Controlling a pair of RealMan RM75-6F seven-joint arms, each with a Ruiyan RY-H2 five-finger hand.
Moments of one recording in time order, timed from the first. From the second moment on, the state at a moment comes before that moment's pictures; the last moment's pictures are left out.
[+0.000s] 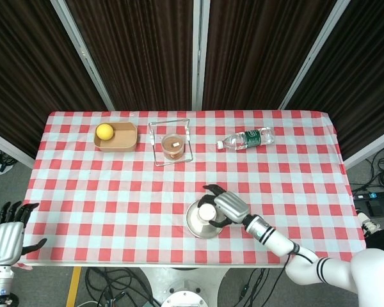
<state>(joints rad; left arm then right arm) -0.01 -1.28 -0.01 -1.49 1.45 1.49 0.08 0.75 -1.66 -0.02 -1.17 -1.61 0.98 0.49</state>
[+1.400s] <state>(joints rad) -0.01 -1.29 -0.01 -1.49 1.46 1.49 0.07 0.71 -1.59 0.07 -1.19 -1.51 1.07 0.54</state>
